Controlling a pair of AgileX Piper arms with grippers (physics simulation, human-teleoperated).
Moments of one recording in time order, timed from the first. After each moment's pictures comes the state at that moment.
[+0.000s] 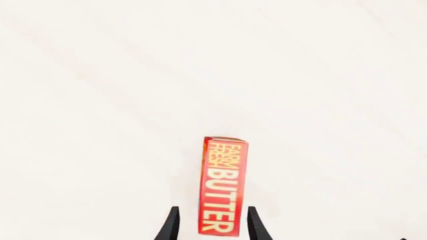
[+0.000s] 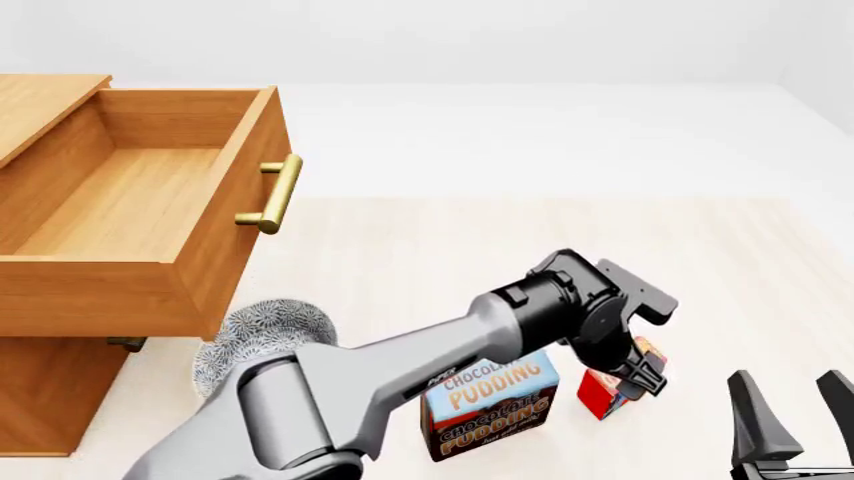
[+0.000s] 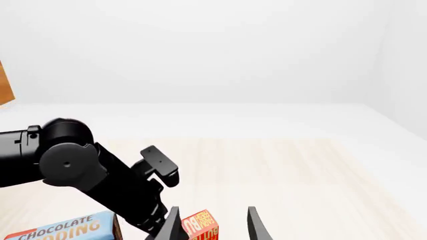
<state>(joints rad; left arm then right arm) -1.05 2.46 -2.27 0.93 -0.15 0.00 0.00 0.00 0.00 0.00</state>
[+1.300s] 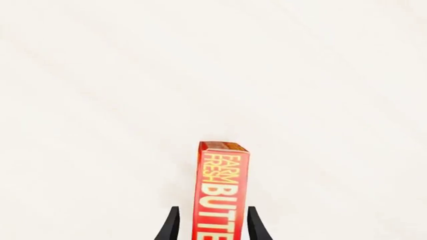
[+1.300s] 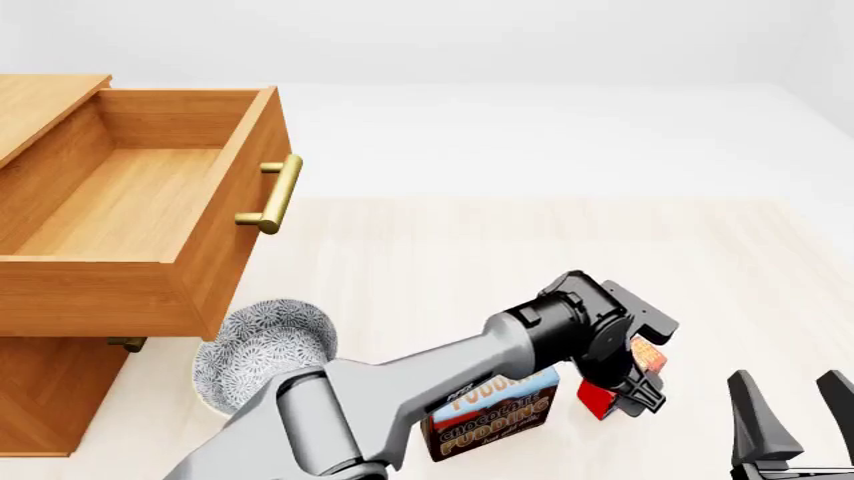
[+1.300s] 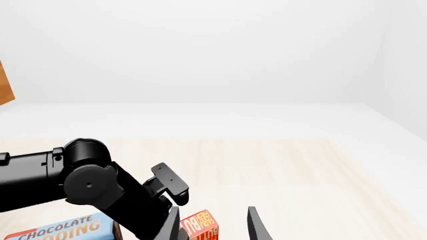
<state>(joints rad) -1.06 2.57 -2.36 0.97 -0.15 0.00 0.00 0.00 0.00 0.00</state>
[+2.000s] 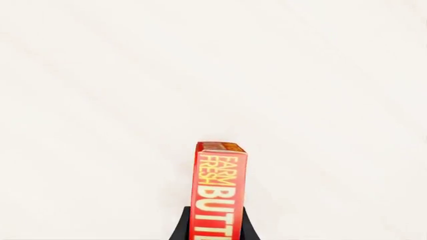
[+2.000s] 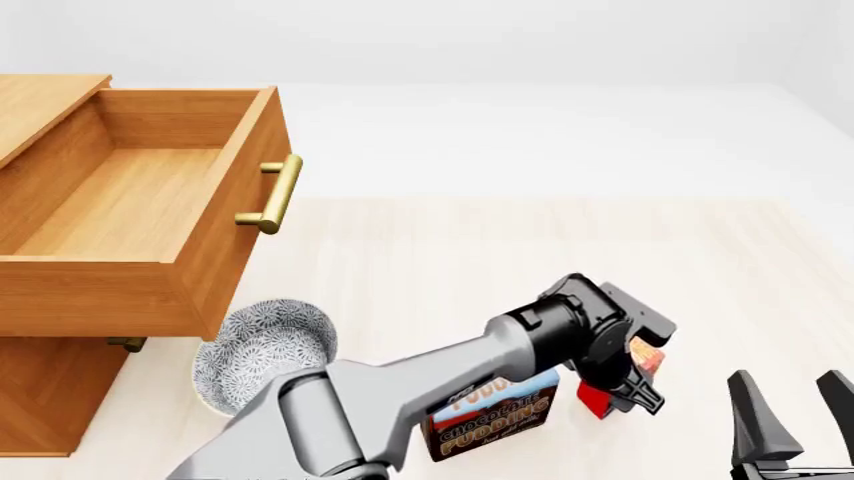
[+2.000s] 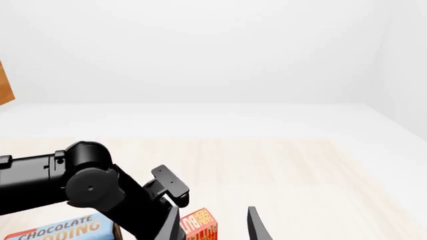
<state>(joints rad) -1.06 2.57 -2.36 0.96 -0.17 0.00 0.00 0.00 0.00 0.00</state>
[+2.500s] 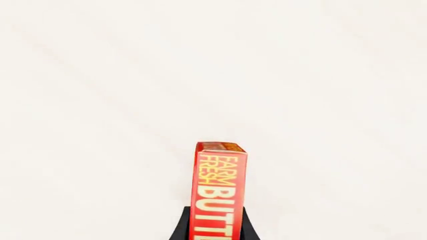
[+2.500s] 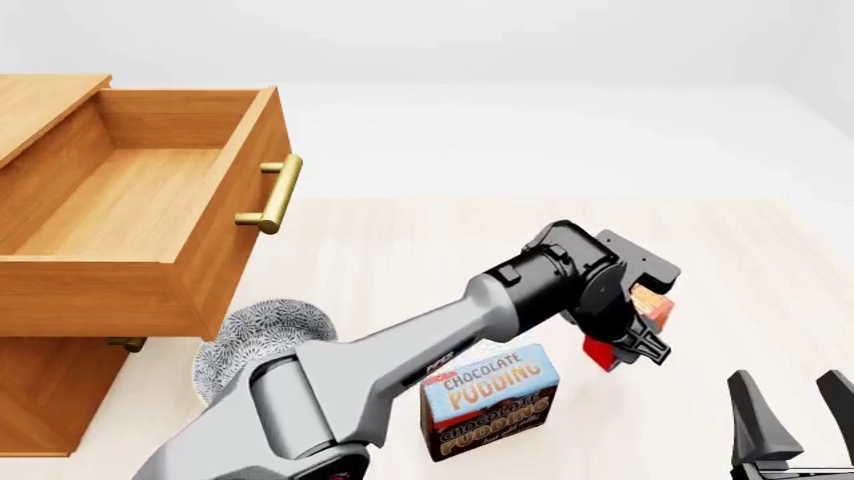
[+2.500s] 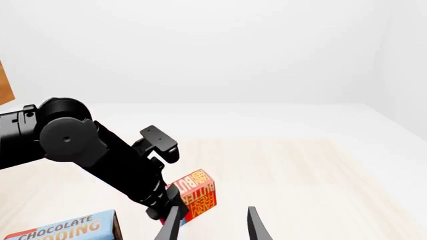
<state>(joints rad) -1.03 2.50 -2.44 1.01 -0.13 0.00 0.00 0.00 0.00 0.00</state>
